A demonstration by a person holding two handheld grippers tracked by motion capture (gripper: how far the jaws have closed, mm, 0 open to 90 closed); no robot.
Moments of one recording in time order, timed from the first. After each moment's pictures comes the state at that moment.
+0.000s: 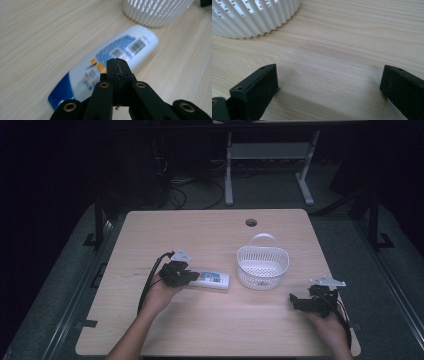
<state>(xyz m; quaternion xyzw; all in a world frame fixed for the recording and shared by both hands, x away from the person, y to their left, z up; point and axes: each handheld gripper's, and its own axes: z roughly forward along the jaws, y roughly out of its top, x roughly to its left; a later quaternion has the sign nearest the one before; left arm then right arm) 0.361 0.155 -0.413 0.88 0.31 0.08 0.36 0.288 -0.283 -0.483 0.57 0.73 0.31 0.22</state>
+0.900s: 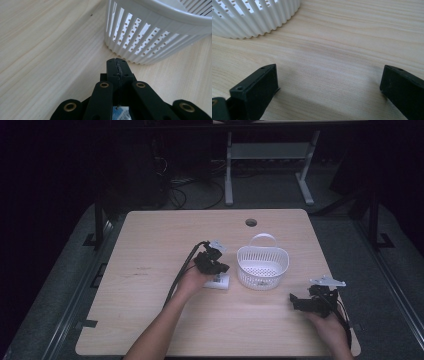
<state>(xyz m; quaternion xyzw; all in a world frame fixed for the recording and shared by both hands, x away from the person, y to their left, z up) 0.406 0.065 -0.428 0.90 0.27 0.04 0.35 0.288 -0.283 -0.484 0.57 0.73 0.31 0.22</state>
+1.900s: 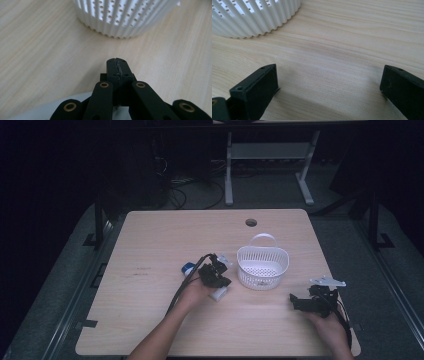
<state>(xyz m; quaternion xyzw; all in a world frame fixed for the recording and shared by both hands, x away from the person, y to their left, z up) 0.373 0.058 -0.443 0.92 0.24 0.03 0.30 0.288 -0.283 -0.484 0.57 0.73 0.31 0.22</state>
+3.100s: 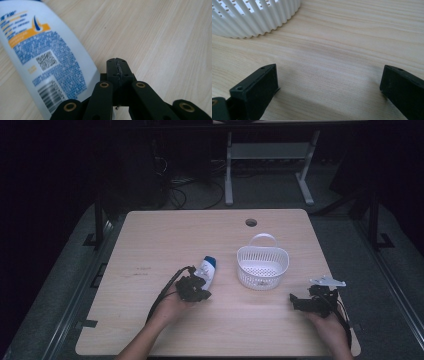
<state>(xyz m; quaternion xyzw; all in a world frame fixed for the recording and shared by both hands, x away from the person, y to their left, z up) 0.333 0.121 -0.439 0.93 0.25 0.04 0.27 0.288 -0.283 -0.484 0.57 0.73 0.31 0.22</state>
